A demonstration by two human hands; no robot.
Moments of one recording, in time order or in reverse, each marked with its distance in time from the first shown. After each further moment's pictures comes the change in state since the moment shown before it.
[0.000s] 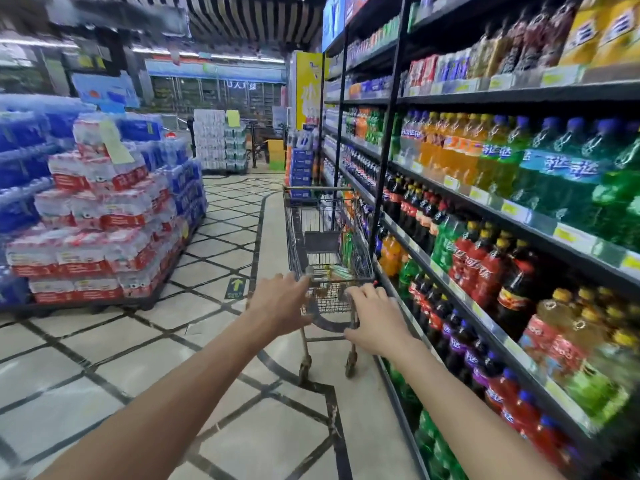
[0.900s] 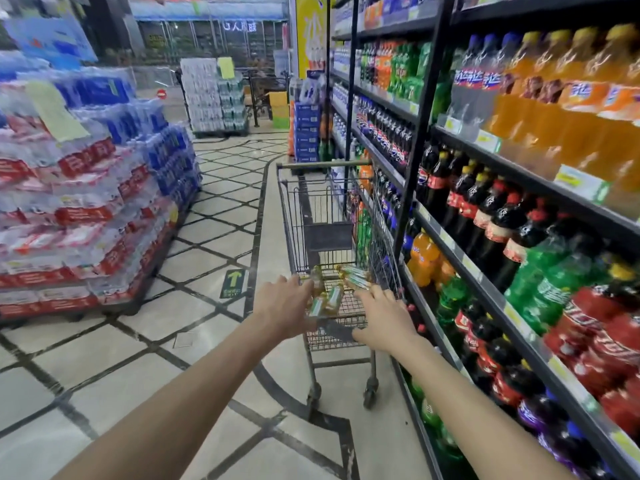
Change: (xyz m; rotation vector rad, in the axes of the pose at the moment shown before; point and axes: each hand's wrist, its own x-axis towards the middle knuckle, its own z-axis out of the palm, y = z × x) left_hand 0.377 -0.078 0.184 0.001 -0.265 -0.009; right_hand 0.399 0.112 0.100 0.059 -0.228 0.045
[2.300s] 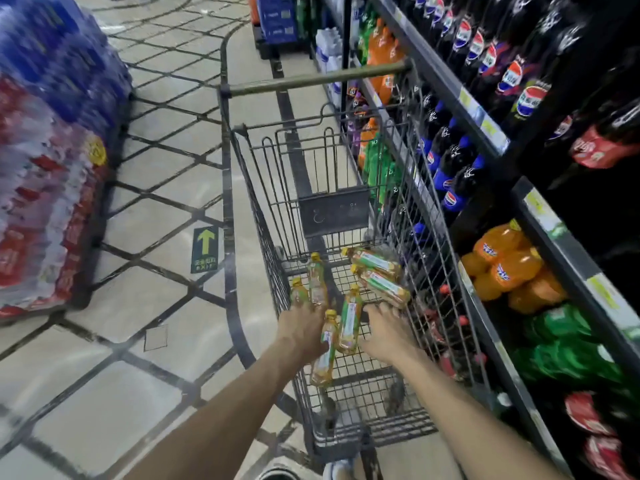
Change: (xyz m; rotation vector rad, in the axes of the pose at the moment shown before) left_hand 0.454 -0.079 0.239 -0.177 -0.524 0.088; right_hand 0.469 0.076 0.128 0.227 -0.433 0.264
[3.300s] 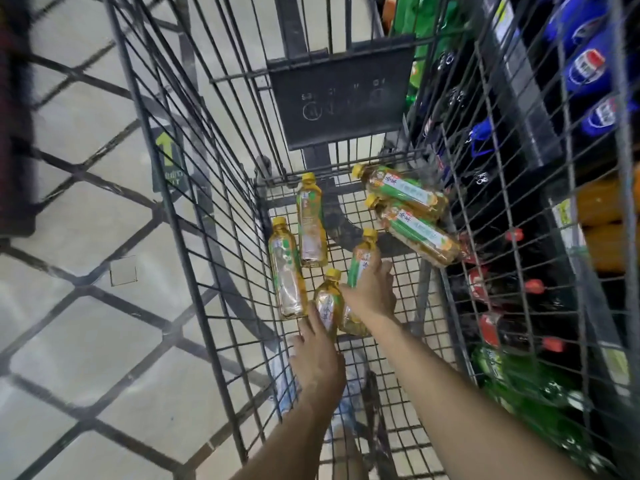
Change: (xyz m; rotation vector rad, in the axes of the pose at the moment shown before) left_hand 0.140 0.054 0.243 -0.550 -0.180 -0.548; right_hand 0.244 0.038 0.169 0.441 0.048 0.348
